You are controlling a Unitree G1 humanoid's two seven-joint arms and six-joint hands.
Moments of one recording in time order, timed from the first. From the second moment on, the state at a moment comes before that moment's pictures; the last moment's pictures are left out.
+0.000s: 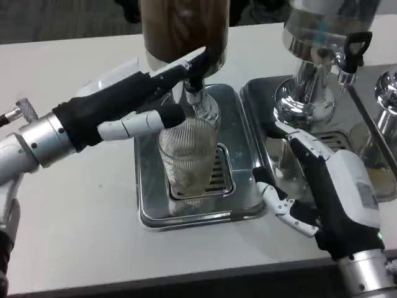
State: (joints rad) left arm -0.63 0.50 -0.02 0.80 -0.12 -0.82 -0.93; right arm 0.11 -0.25 0.21 0.04 -0.64 -0.35 -0.36
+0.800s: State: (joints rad) left arm -0.63 0.53 -0.08 0.80 -0.08 -0.88 -0.84; right arm 0.13 -0.23 0.17 0.05 -0.39 -0.40 -0.24
